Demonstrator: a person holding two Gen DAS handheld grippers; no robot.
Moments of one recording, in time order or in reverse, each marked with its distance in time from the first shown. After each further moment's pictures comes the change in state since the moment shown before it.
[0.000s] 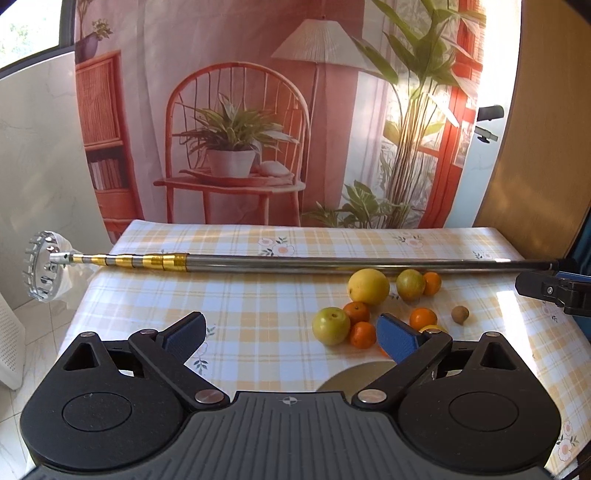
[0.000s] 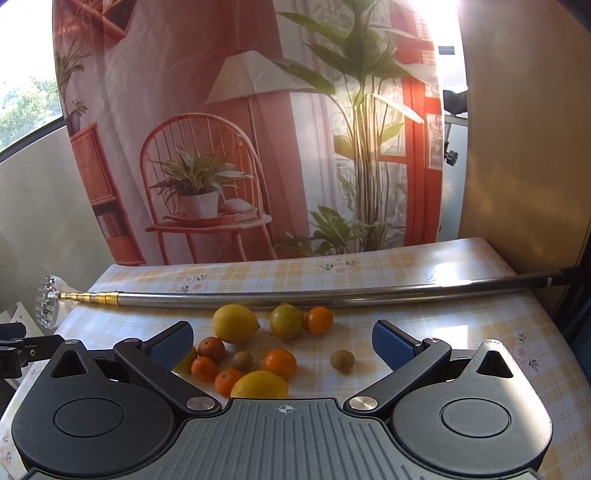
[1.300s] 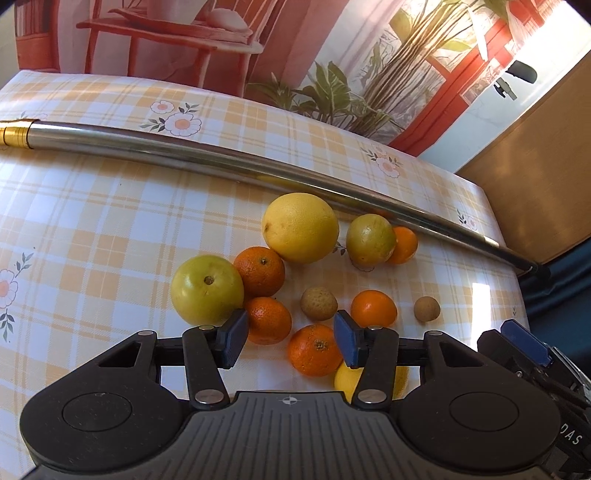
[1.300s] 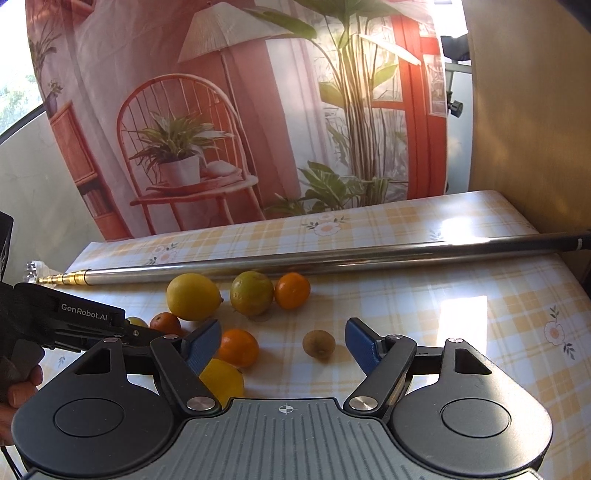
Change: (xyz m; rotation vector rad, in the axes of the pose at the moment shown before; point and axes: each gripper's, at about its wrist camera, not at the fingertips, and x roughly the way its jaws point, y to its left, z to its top) left arm 0.176 -0.050 0.009 -0.232 0.397 -0.240; right arm 0.080 -0.050 -0.021 0.049 0.108 0.039
